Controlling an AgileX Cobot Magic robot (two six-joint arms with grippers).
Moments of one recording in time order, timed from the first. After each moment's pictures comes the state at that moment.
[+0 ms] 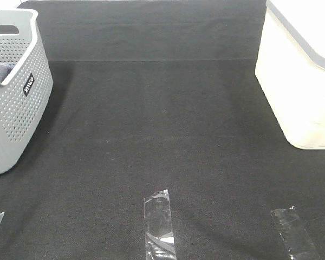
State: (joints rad) left arm -0.05 0.00 -0.52 -0.12 1.05 0.18; right arm -0.03 -0.01 -0.50 0.06 1.06 -0.05
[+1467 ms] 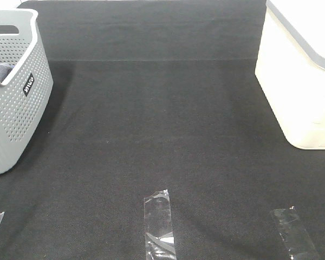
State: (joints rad) left arm -0.05 0.00 -0.52 -0.12 1.05 0.18; right arm -0.03 -0.01 -0.50 0.06 1.06 -0.05
